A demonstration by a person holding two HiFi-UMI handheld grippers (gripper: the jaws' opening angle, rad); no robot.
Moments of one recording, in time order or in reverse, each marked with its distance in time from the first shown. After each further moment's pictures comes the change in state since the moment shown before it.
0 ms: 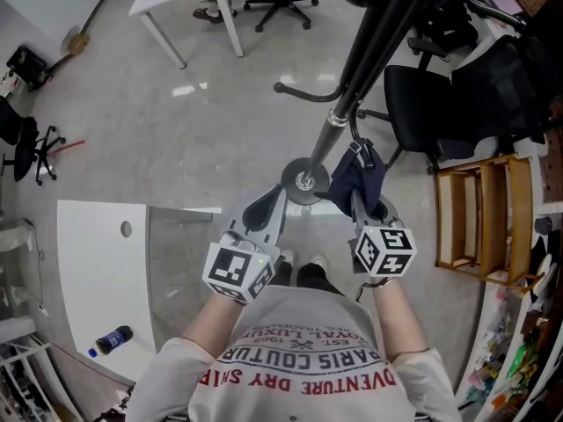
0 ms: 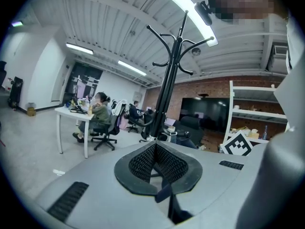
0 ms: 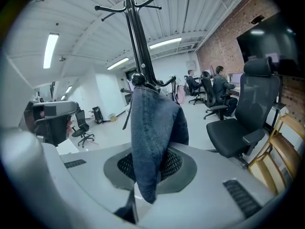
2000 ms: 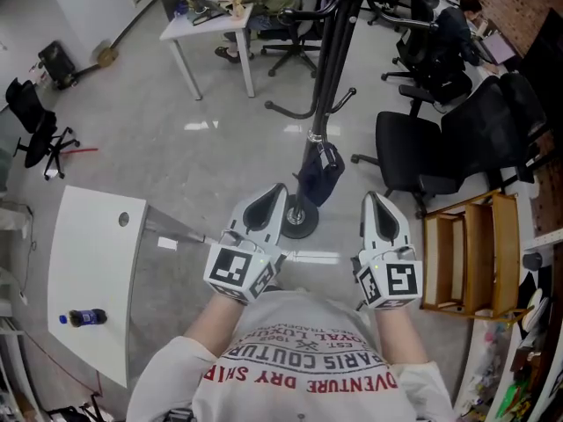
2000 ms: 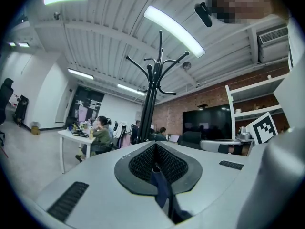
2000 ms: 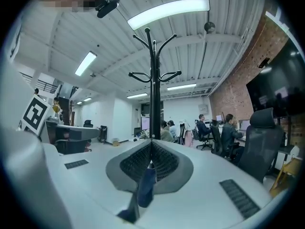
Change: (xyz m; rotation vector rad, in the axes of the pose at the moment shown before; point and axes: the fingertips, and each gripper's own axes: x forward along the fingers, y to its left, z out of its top) left arm -0.037 -0.100 0.062 0.102 -0.227 0.083; right arm -0.165 0.013 0.118 -0.255 -0.472 0.069
